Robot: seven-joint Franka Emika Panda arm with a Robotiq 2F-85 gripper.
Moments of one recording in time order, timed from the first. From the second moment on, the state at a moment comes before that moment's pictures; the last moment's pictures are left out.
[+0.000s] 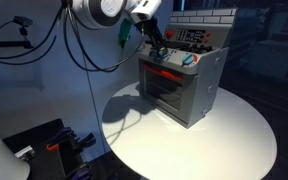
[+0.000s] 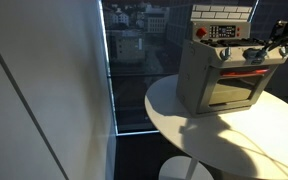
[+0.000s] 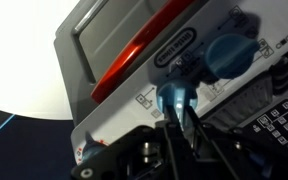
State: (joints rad) arm -0.17 -0.11 0.09 -2.45 -0.10 3.07 0.85
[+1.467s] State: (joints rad) arm -0.12 -0.19 0.02 -2.45 -0.15 3.06 0.31
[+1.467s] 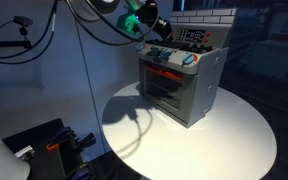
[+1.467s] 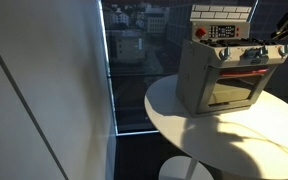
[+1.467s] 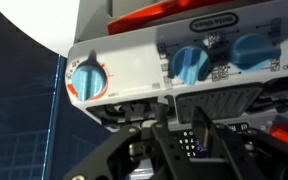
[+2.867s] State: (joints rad) arm -0.03 -0.44 -0.10 -2.38 0.05 2.31 0.07
